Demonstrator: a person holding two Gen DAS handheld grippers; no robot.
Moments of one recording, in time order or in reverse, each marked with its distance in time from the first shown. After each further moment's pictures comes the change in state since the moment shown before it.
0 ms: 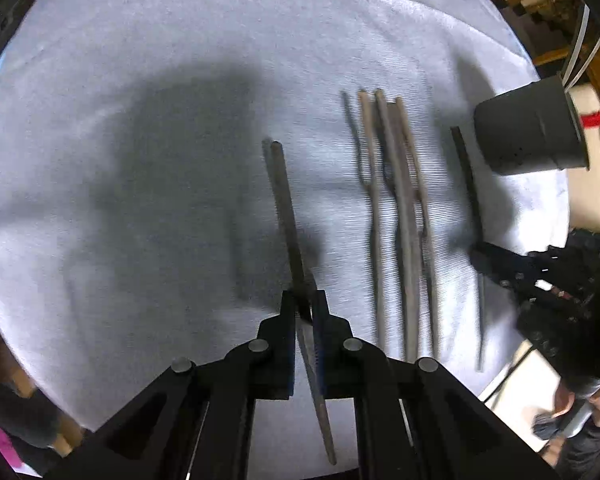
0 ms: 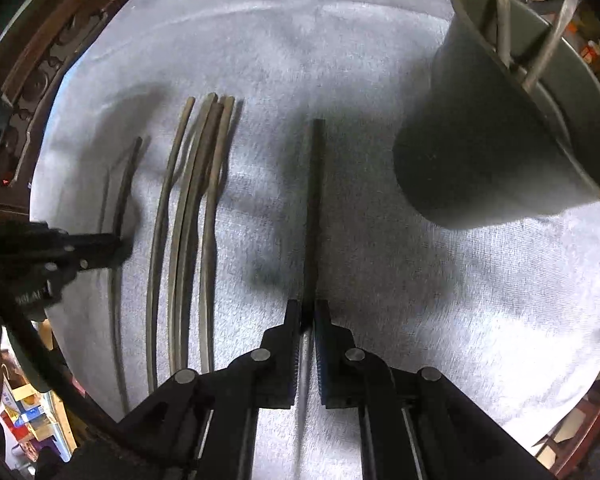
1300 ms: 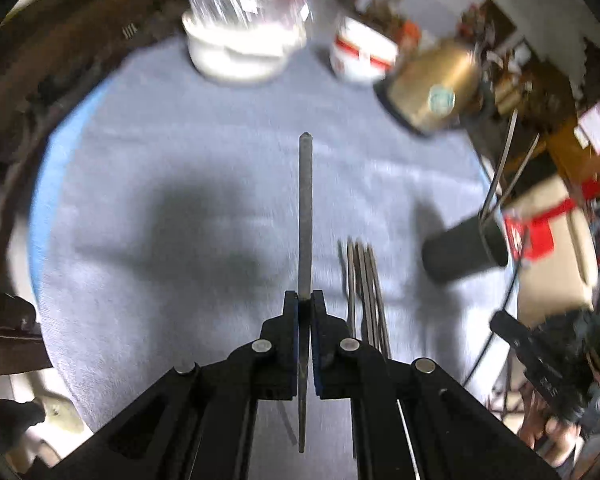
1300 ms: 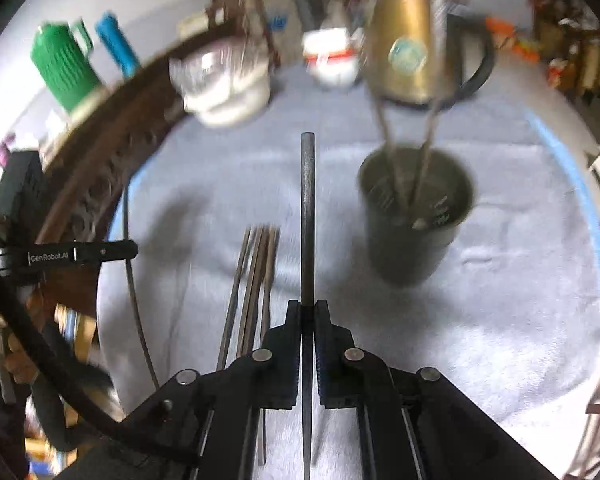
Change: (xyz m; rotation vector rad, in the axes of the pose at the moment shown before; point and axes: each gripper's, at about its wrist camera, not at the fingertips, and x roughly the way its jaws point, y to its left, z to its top) left arm -0.089 0.026 -0.049 -0.141 -0.517 -0.099; right arm -0.101 -0.003 -0.066 0.099 -0.535 0.106
